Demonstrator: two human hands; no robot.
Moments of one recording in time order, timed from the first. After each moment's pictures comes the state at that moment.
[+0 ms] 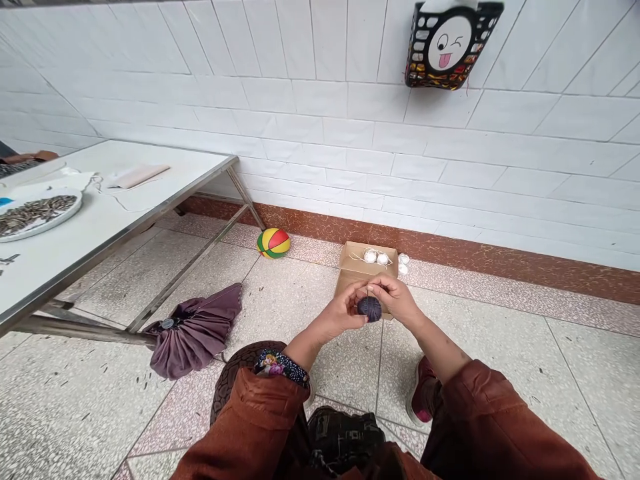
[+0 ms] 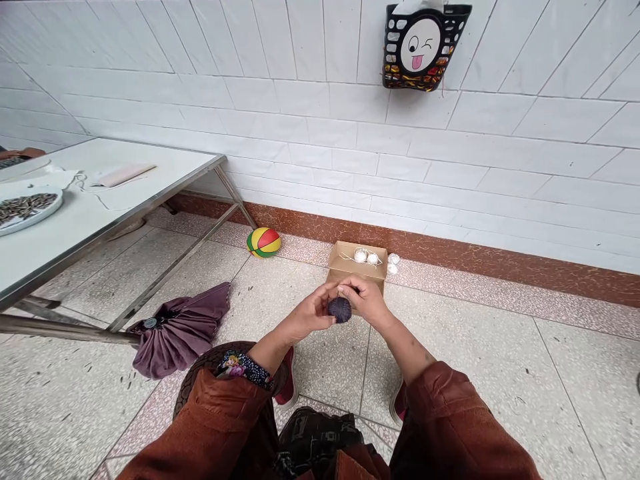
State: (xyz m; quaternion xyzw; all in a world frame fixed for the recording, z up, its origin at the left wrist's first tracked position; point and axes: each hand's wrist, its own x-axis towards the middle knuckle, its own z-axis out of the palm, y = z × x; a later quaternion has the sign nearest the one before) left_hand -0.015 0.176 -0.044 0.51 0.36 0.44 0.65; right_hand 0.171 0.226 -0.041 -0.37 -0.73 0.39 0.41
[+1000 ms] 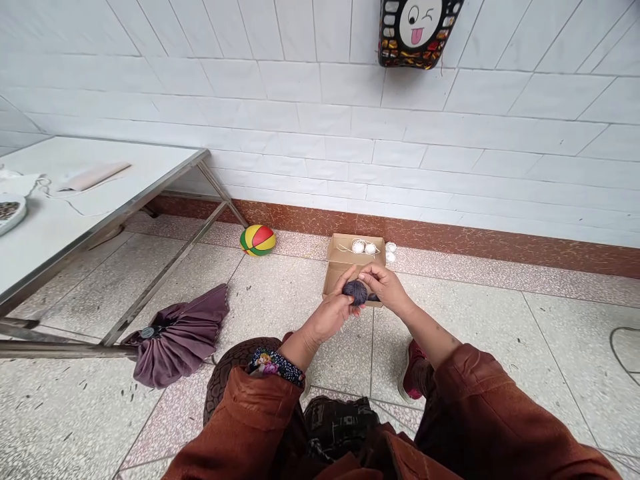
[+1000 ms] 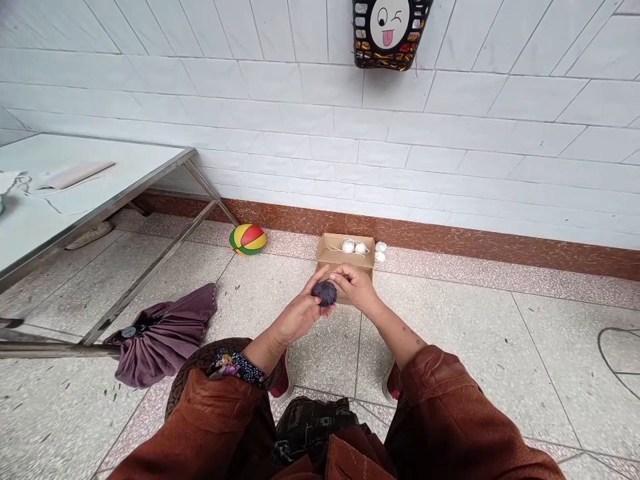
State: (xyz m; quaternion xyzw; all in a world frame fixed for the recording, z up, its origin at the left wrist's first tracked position) left_hand 0.010 0.168 -0.039 0.36 0.29 0.46 0.76; right_hand 0.182 0.227 -0.050 -0.42 -0.68 0.43 0.42
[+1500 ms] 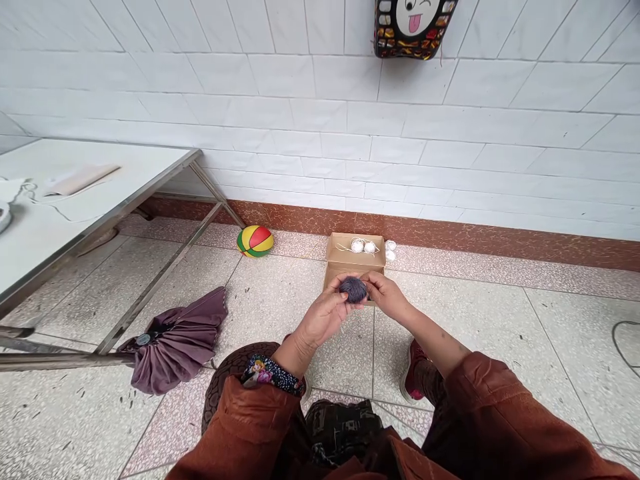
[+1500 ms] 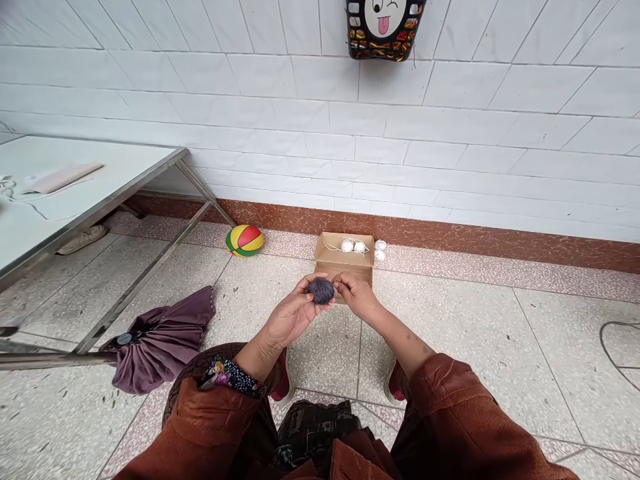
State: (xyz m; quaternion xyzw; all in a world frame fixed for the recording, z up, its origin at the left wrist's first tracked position) left_hand 0.006 0.172 -0.024 0.32 0.28 0.49 0.77; right_hand 0.192 0.225 -0.071 -0.45 -0.73 0.38 0.35
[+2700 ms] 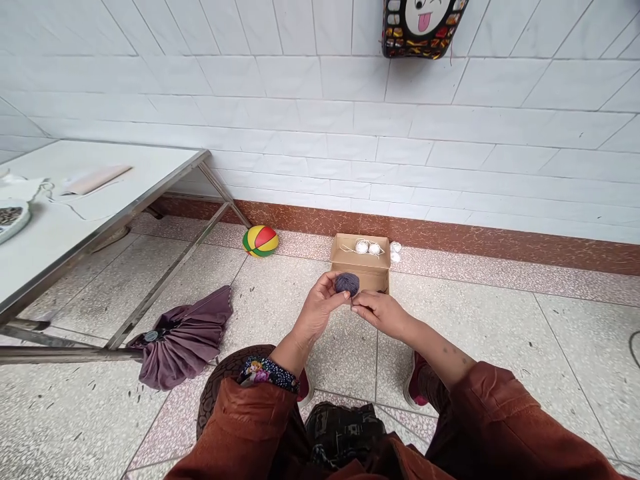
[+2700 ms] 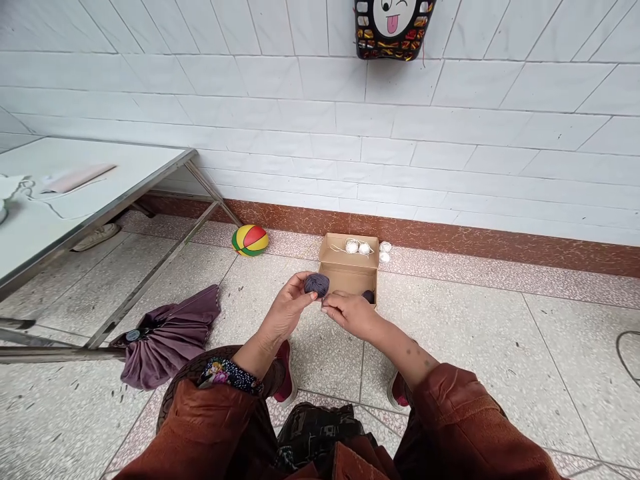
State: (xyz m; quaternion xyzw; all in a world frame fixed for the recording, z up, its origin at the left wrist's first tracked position) left_hand -0.010 0.187 -0.042 0.40 0.41 0.55 0.61; right_hand 0.180 0.202 -0.060 -0.32 -0.84 0.34 0.28
